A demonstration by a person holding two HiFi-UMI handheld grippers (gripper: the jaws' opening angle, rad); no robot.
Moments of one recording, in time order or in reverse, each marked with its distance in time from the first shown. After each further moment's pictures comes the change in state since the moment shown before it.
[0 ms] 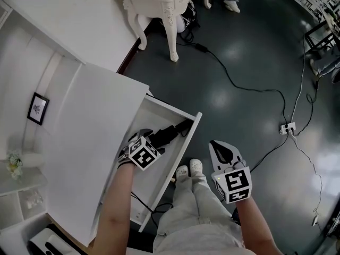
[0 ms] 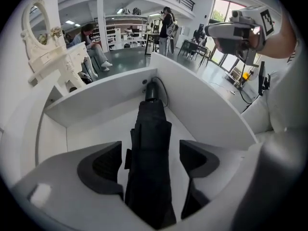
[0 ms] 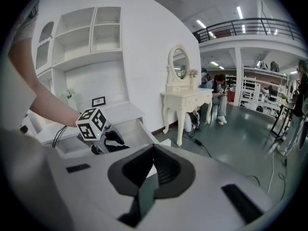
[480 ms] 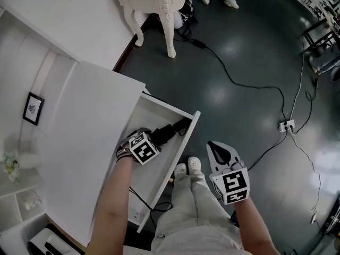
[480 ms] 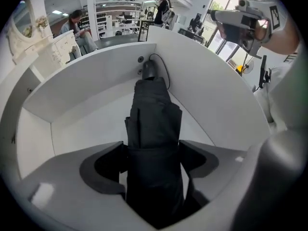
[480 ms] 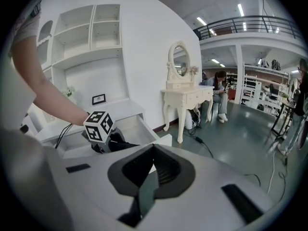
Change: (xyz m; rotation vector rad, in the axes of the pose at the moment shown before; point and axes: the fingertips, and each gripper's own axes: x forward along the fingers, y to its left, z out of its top) left arm 0.033 0.000 -0.024 0.043 0.141 -0.081; right arm 0.006 0.001 -0.014 0.004 0.024 0.011
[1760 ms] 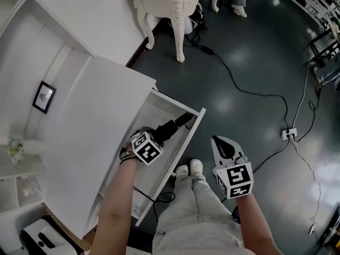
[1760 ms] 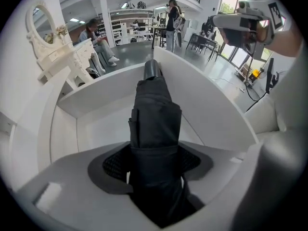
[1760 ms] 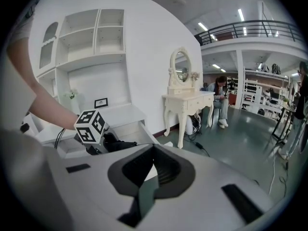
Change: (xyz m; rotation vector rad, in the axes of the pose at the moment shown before) left arm -0.041 -0.004 0.005 -0.094 -0.076 0.173; right arm -0.015 0.001 0.019 -0.024 -0.053 0.000
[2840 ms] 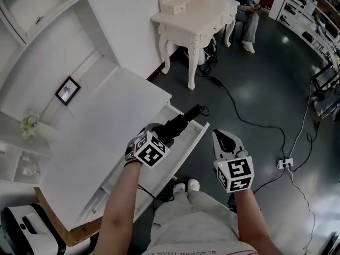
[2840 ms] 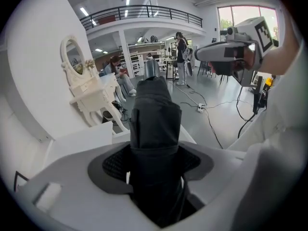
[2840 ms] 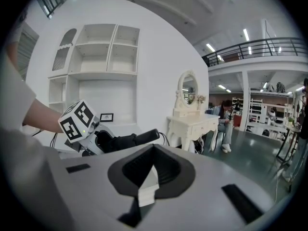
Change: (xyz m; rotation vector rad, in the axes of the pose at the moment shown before) left arm -0.140 0.001 0.073 -0.076 -0.333 0.202; right arm -0.034 0.015 0.101 -0.125 -0.205 0.020
